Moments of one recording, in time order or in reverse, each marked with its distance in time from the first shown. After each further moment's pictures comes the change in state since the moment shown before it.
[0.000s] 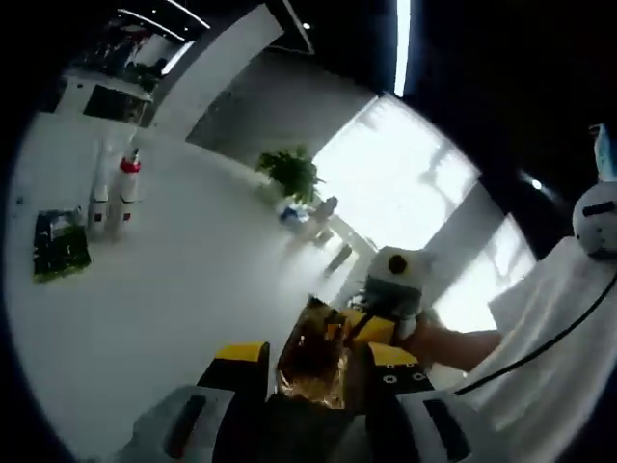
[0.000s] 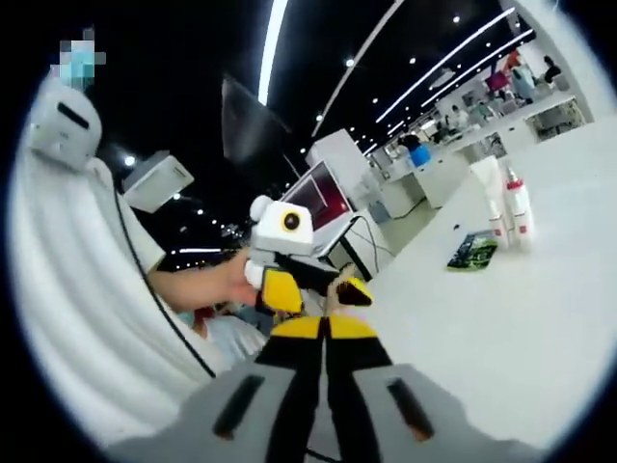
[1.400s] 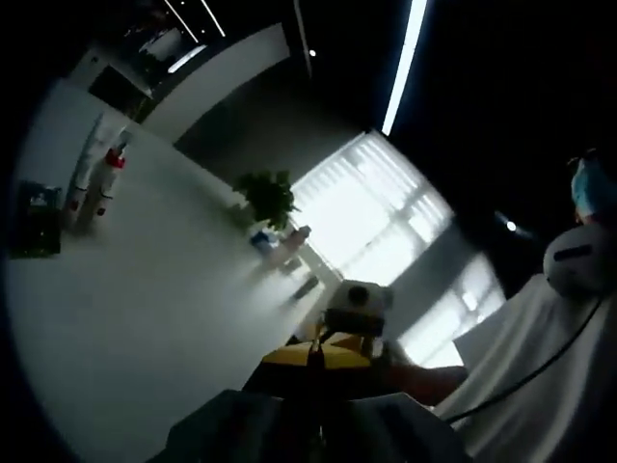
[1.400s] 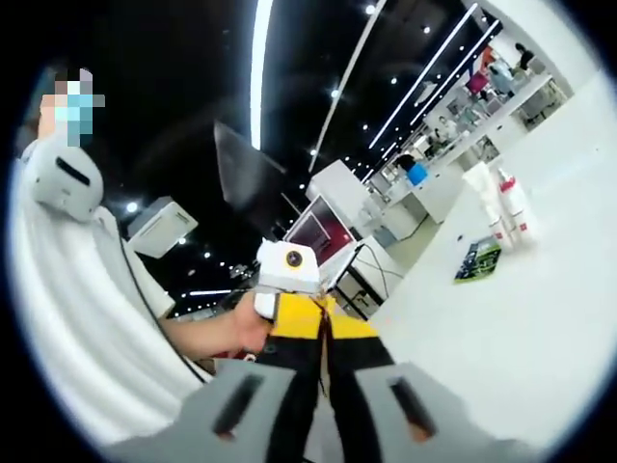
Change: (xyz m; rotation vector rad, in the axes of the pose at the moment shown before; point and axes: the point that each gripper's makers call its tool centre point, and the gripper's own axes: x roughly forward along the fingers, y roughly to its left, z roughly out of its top) left arm 0.015 -0.026 0.007 -0.057 -0.083 -0.147; right arm -0.002 -0.003 0.009 0.086 -0.107 0.013
